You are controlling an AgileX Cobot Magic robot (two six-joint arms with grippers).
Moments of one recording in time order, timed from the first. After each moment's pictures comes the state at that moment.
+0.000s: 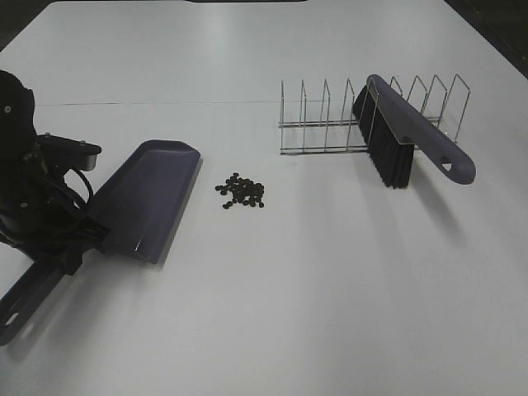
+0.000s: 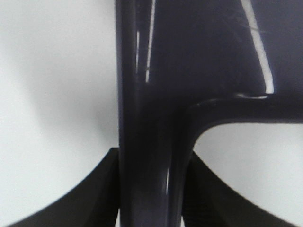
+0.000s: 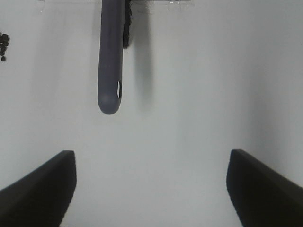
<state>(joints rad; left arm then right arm) -0.33 1.90 -1.01 0.04 0.75 -0.07 0.01 1.31 -1.31 0.01 1.22 0.00</state>
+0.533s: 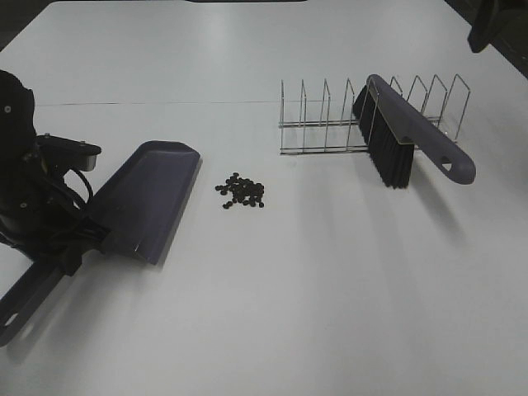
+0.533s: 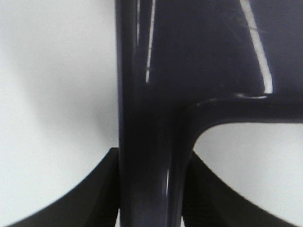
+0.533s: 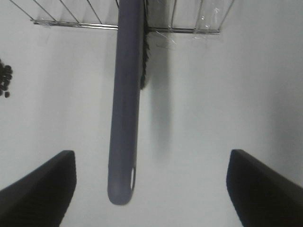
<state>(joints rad) -0.33 1.90 -1.01 0.04 0.75 -0.07 0.01 1.72 -1.63 0.08 1.22 -0.05</state>
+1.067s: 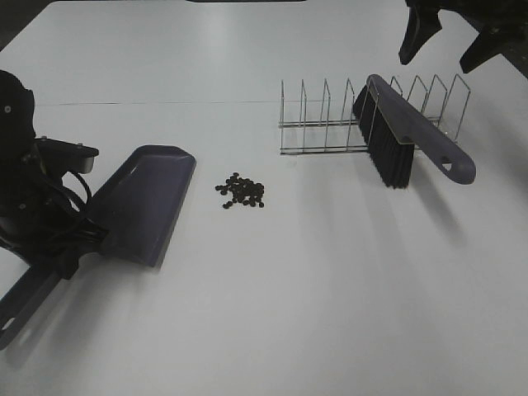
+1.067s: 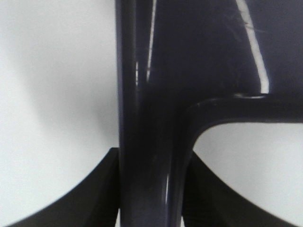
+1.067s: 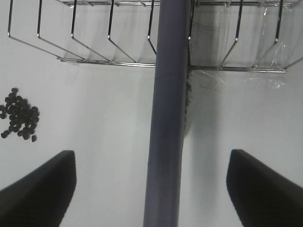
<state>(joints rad) -0.33 1.90 -1.01 0.04 0.77 -0.10 0.01 2.08 -1.91 0.23 1.21 -0.06</state>
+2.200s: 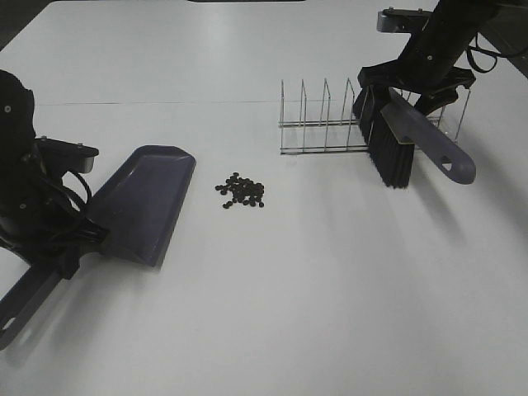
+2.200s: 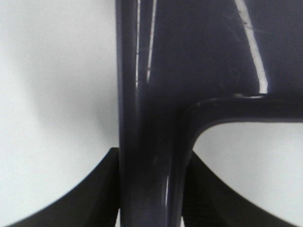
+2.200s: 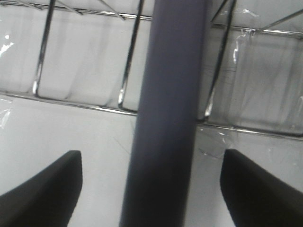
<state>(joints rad) -0.33 1.90 -1.01 0.04 0.77 -0.10 0.06 2.33 -1.94 0.14 0.97 -0.10</state>
